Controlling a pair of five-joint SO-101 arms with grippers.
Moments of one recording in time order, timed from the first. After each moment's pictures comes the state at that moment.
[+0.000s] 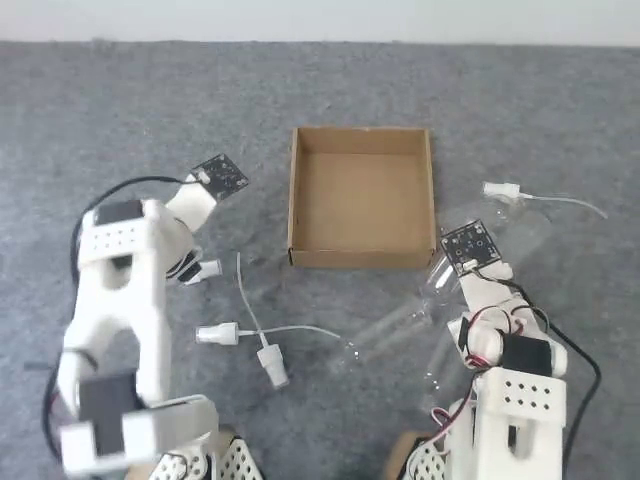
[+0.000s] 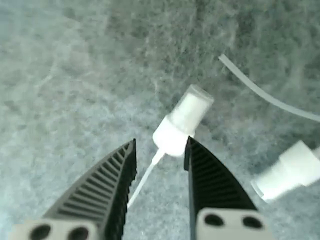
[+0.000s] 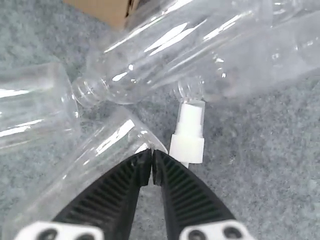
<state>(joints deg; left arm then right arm) -17.6 -7.9 35.5 64.6 -52.6 6.7 -64.4 76.7 63.0 32.1</state>
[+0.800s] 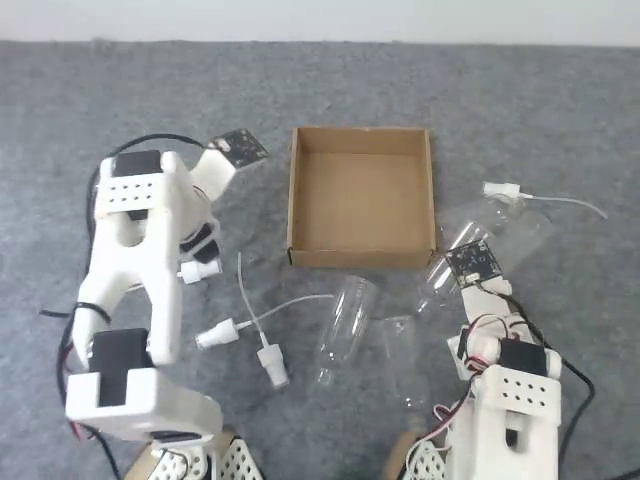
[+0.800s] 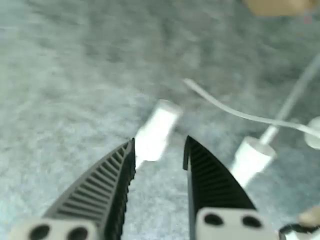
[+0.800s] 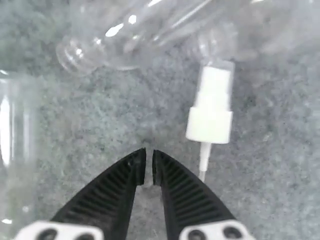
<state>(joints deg) -11.6 3.6 14.5 83.2 -48.7 9.6 -62.9 82.5 59.9 30.4</state>
